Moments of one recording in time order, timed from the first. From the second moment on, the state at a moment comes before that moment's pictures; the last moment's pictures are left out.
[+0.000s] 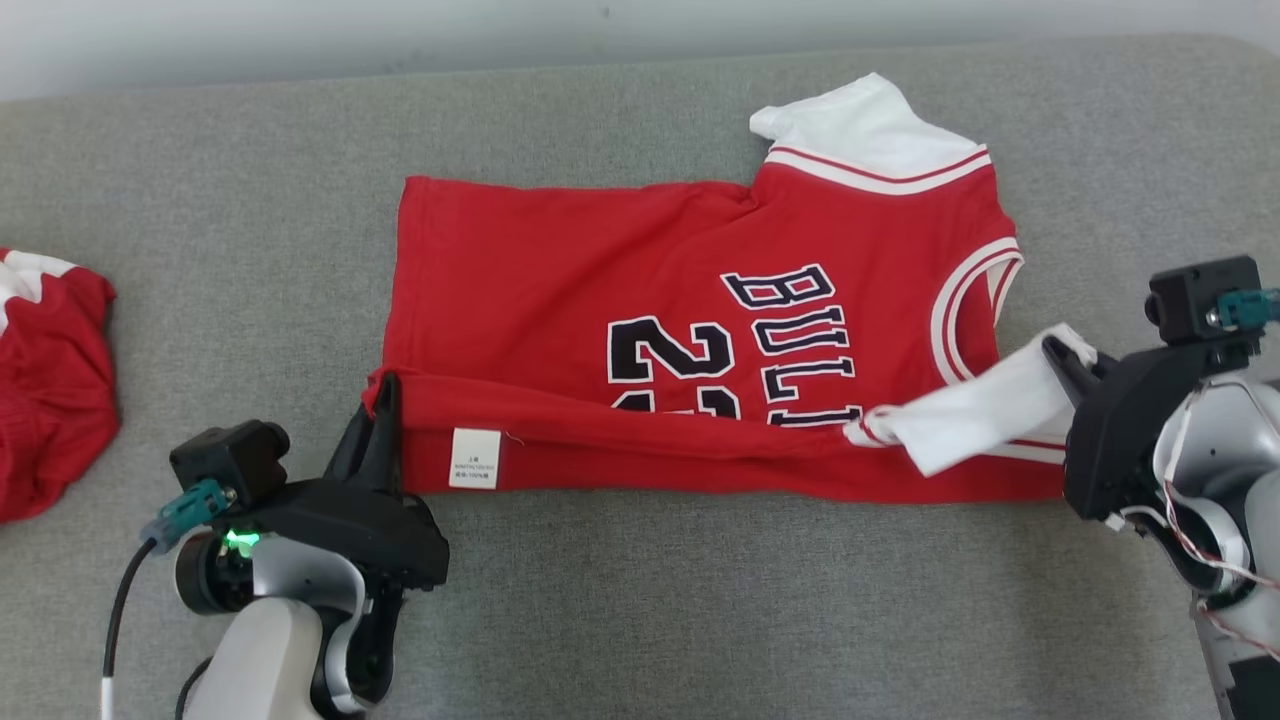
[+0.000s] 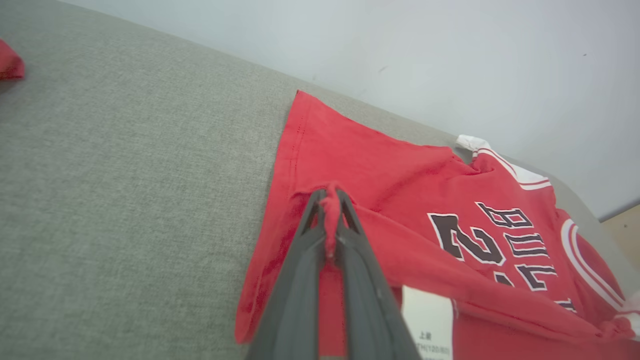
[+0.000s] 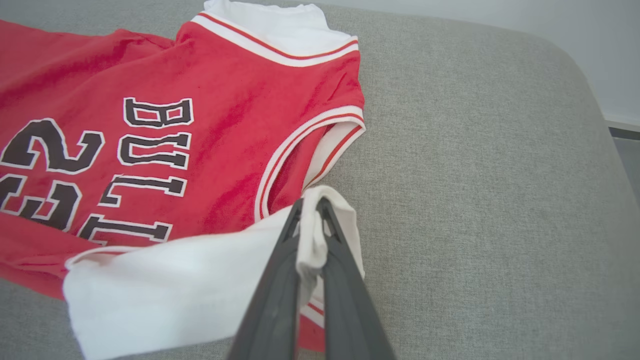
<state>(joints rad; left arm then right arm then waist) -0.36 0.11 -0.18 0.24 -0.55 0.08 -0.02 -0.41 -0.33 0.04 0.06 0.31 0.13 0.72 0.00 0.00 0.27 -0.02</state>
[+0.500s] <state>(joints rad) -0.45 0.09 -0.21 0.35 -0.53 0.09 -0.09 -0.58 -0.36 0.12 0.26 0.31 0.13 0.50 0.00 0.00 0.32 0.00</state>
